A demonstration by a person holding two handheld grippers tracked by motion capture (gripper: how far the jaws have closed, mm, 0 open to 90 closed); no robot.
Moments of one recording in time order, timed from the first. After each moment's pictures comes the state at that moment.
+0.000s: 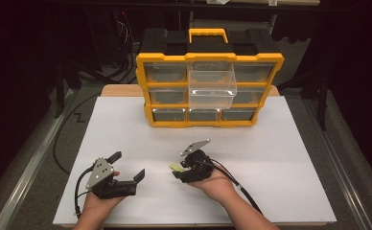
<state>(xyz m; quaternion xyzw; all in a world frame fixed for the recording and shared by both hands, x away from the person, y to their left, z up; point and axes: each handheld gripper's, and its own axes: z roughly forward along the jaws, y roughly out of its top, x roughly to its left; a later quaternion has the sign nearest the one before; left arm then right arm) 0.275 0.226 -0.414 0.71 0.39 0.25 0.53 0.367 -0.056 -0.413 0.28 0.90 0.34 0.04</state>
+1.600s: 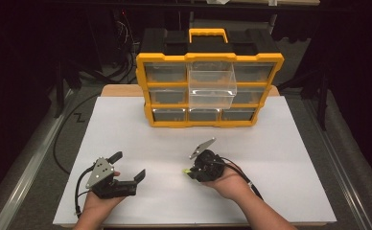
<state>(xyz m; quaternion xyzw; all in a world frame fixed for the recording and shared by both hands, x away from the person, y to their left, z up) 0.276 0.226 -0.415 0.71 0.39 0.24 0.53 0.366 -0.085 -0.400 0.24 0.94 0.26 0.03</state>
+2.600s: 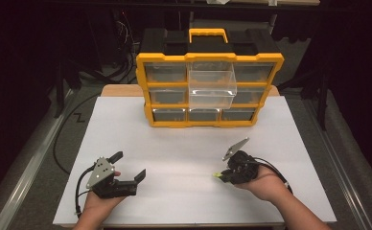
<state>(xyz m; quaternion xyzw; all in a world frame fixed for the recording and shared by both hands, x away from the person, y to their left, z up) 0.277 0.225 -0.415 0.71 0.38 0.24 0.54 0.365 -0.172 -0.387 0.24 0.95 0.21 0.01</state>
